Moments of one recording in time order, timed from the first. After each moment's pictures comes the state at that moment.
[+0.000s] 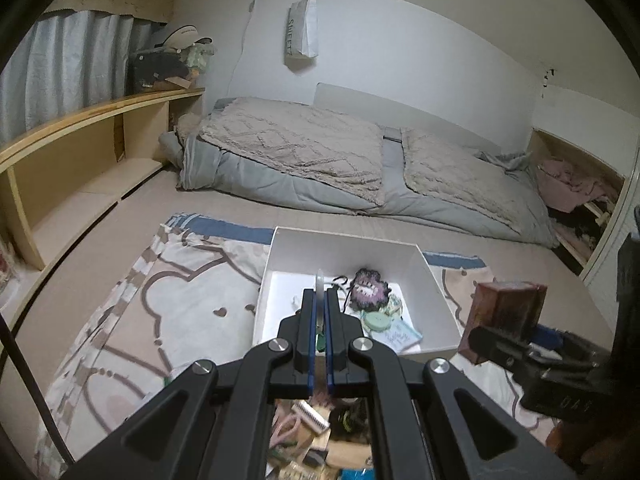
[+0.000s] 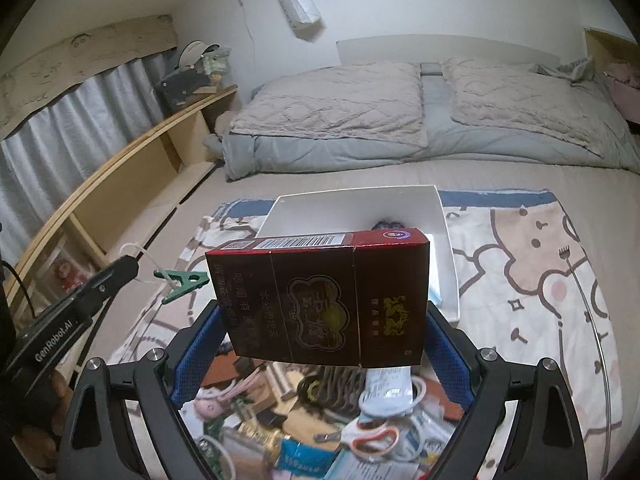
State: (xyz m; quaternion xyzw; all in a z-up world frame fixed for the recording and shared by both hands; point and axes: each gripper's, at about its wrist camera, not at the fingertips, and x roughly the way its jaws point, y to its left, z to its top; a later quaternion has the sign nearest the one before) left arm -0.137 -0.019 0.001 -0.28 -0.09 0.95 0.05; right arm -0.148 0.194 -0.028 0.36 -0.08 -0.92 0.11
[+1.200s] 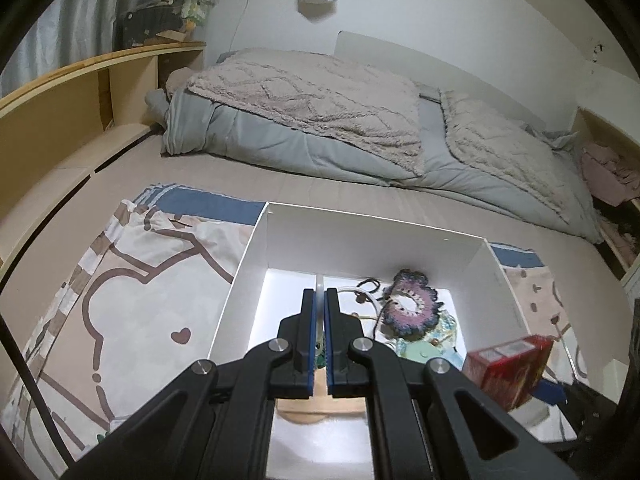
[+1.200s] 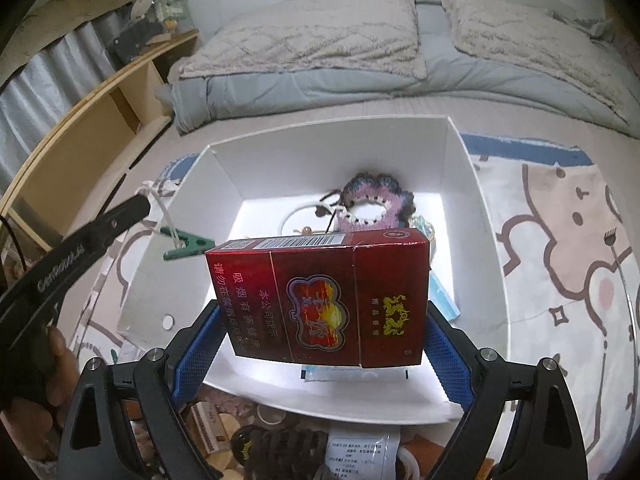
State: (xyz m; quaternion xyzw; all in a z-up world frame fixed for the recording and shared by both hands) left arm -0.299 0.012 -0.091 -0.35 -0.08 0.93 0.00; right arm -0.277 0.203 -0.138 0.46 -0.08 -0.88 0.10
